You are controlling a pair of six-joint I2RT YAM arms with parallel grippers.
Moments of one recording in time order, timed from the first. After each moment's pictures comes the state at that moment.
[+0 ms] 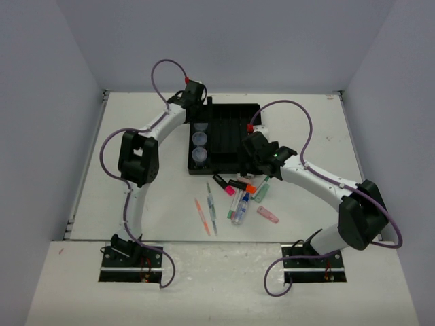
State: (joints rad) left arm -0.39 2.28 1.99 -0.60 -0.17 -0.36; right arm 0.68 1.49 1.07 -0.58 0.38 0.43
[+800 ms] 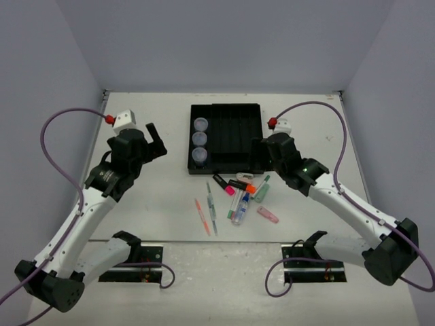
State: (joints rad) left arm -0.41 0.97 1.01 -0.59 -0.44 -0.56; right arm 0.65 1.16 0.96 -0.47 0.32 0.47
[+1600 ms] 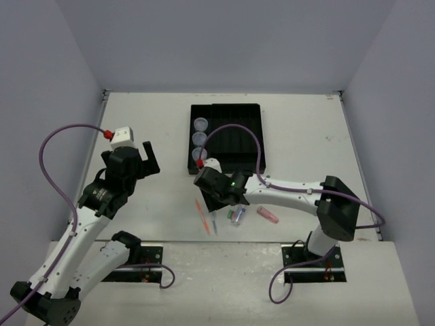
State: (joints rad) left arm -0.41 0.77 0.86 -0.68 -0.47 -0.44; right arm 1.13 1.64 1.19 -0.65 0.24 0.66
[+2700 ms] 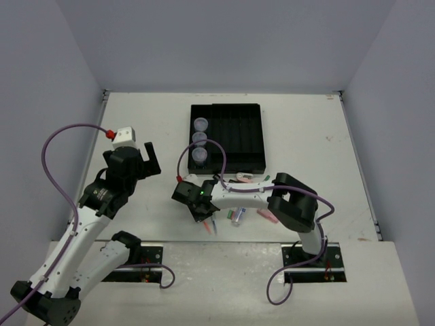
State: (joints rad) left arm -0.41 0.77 0.85 -0.67 -0.44 -0.42; right arm 1.23 2.01 1.40 -0.67 0.19 0.69
